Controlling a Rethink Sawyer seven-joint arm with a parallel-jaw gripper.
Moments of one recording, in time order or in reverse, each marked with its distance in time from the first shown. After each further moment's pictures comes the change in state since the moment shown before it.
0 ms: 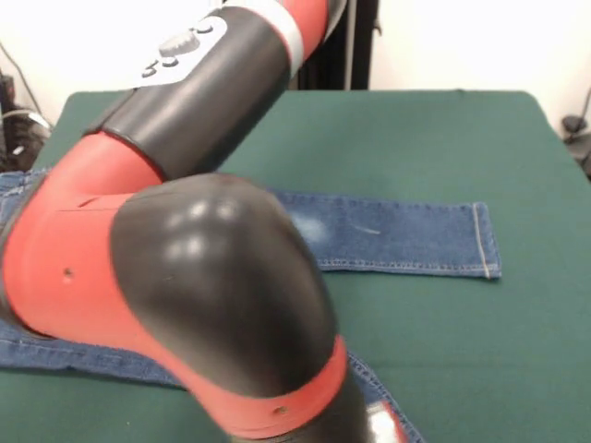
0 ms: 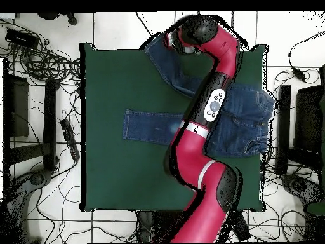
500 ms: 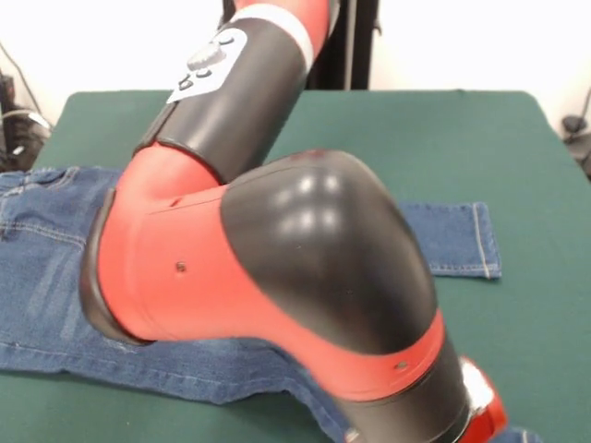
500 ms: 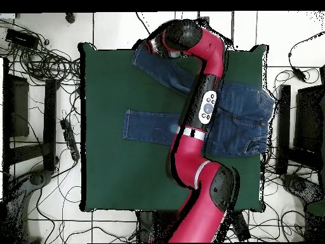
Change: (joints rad) arm 0.017 -0.002 -0.190 0.115 0.241 0.025 0.000
